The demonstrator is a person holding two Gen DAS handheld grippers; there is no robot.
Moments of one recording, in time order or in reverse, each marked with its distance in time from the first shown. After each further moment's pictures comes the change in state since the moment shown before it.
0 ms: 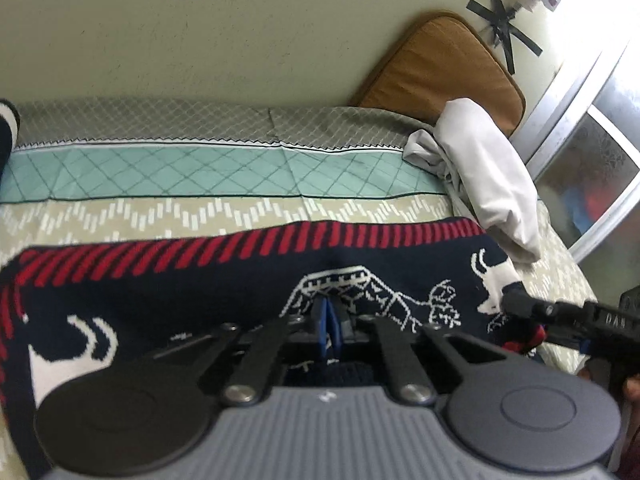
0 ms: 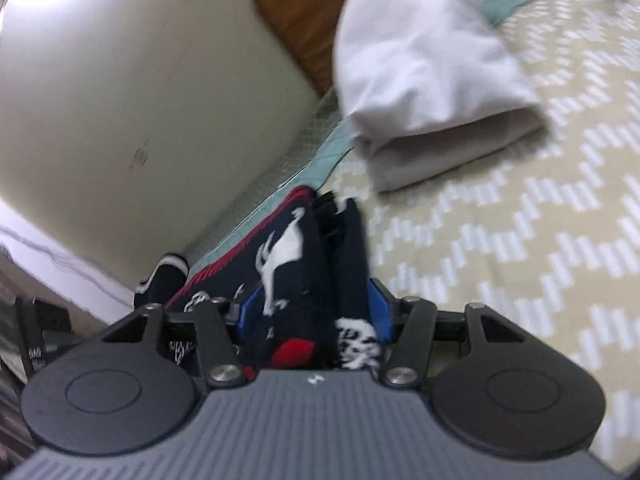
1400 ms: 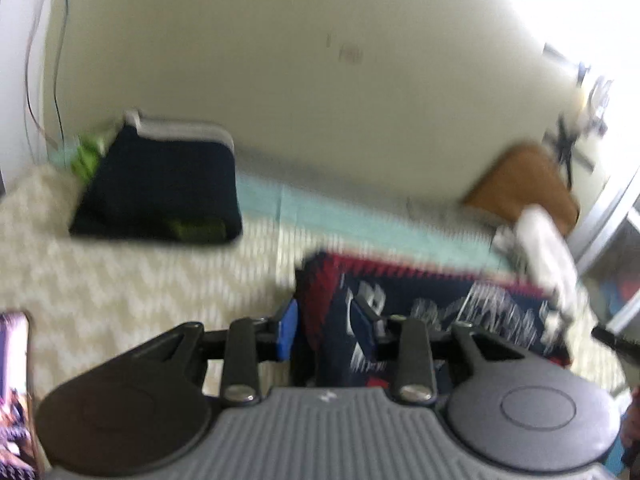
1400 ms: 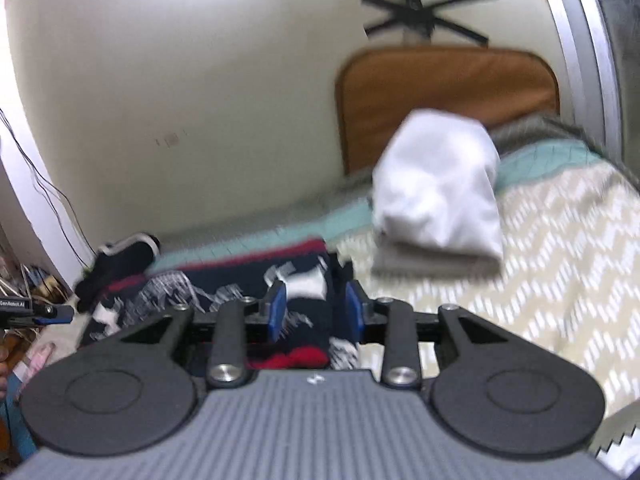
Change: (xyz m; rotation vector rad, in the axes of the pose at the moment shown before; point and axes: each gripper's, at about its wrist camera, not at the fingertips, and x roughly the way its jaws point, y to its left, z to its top) left arm -0.163 0.085 -0.054 -0.183 -0.304 0.202; right arm -0.095 0.082 -0.028 -0.422 -0.216 -0.136
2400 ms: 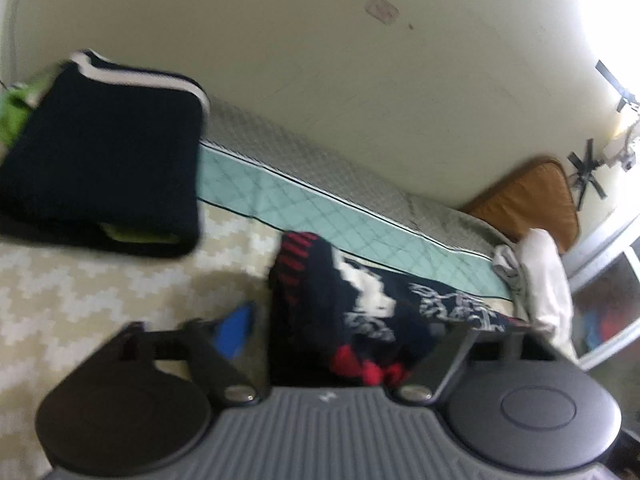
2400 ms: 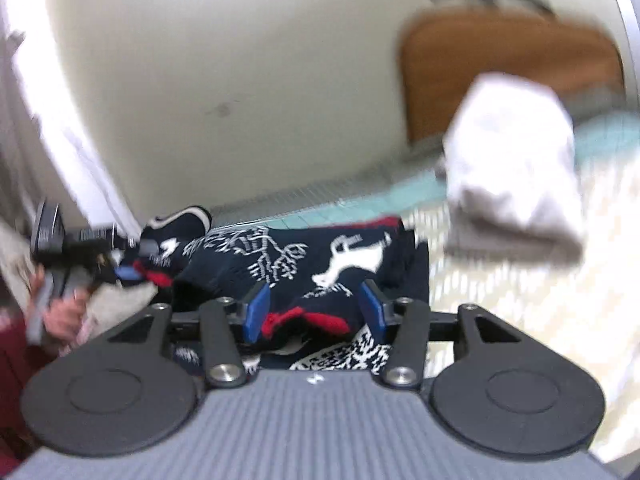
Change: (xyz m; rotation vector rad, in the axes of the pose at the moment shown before) left arm 0.106 0.025 0.037 -0.140 0.192 -0.124; right arm 0.031 0.010 -0.004 0.051 0.136 0.166
